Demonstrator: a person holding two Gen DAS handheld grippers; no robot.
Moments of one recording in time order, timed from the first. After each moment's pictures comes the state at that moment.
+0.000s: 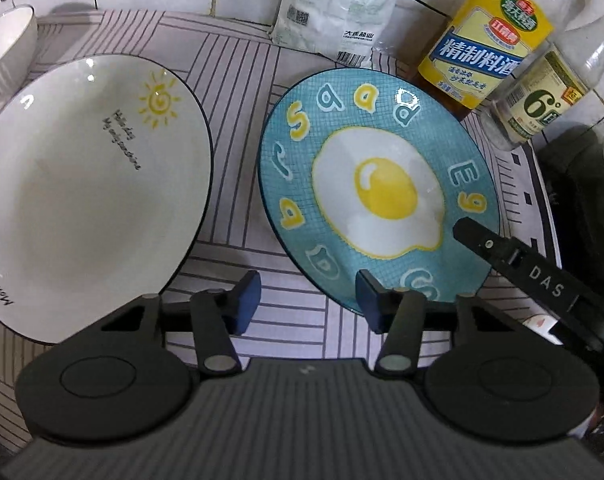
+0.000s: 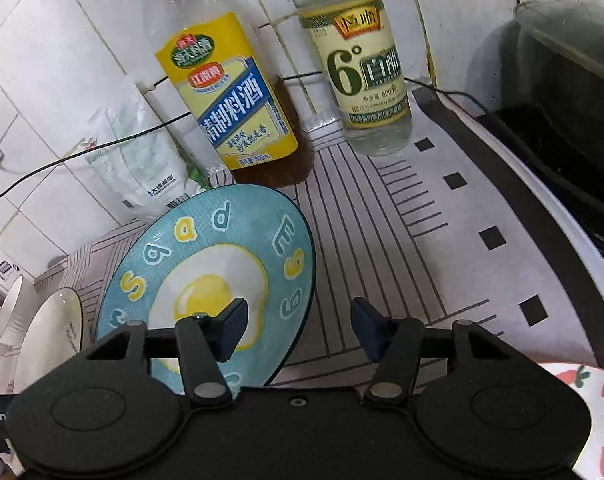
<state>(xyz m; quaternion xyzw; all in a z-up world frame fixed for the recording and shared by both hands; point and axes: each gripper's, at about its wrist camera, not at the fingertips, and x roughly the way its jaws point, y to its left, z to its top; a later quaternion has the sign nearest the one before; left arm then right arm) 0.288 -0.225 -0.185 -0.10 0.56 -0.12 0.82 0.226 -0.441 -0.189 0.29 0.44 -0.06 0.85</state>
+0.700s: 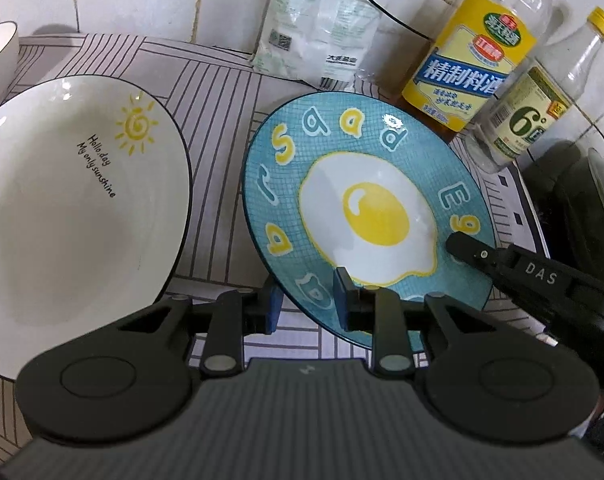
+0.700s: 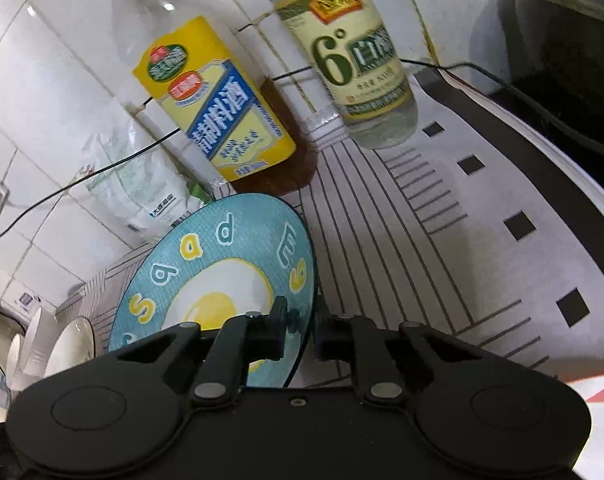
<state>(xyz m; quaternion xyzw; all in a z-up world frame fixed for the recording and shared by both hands) 0.287 -0.227 -0.196 -0.10 0.50 -0.15 0.85 0.233 -0.450 -0.208 0.34 0.41 -0.04 0.84</state>
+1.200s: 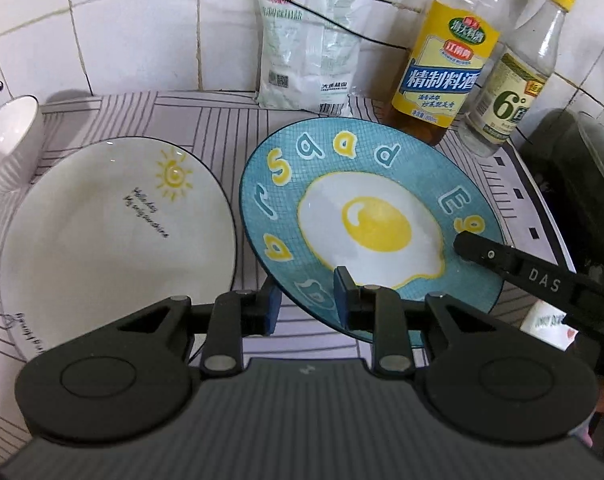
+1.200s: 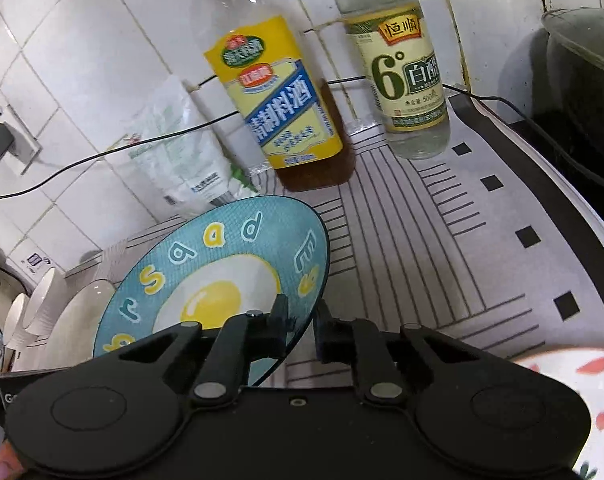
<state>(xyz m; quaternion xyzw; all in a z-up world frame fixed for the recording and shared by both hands) 0.267 -0.213 -0.159 -0.01 0.47 -0.16 0.87 0.216 -0.424 -0.179 0.30 0.41 -0.02 0.86</state>
